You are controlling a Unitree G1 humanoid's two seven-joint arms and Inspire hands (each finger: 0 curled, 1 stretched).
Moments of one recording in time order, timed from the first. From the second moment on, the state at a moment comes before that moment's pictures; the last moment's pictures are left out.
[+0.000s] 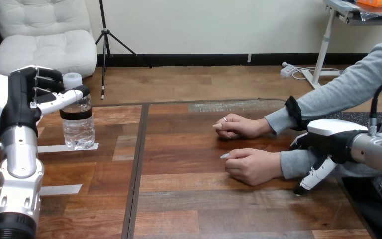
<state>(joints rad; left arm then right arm) -0.55 0.42 0.14 0.79 0.13 -0.18 0.21 -0.82 -0.65 0.48 1.19 -0.75 -0.44 0.29</state>
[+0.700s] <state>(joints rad) -0.55 0.42 0.14 0.78 0.12 -0.17 0.21 -0.83 -0.63 0.55 1.22 -0.80 -0.47 0.17</state>
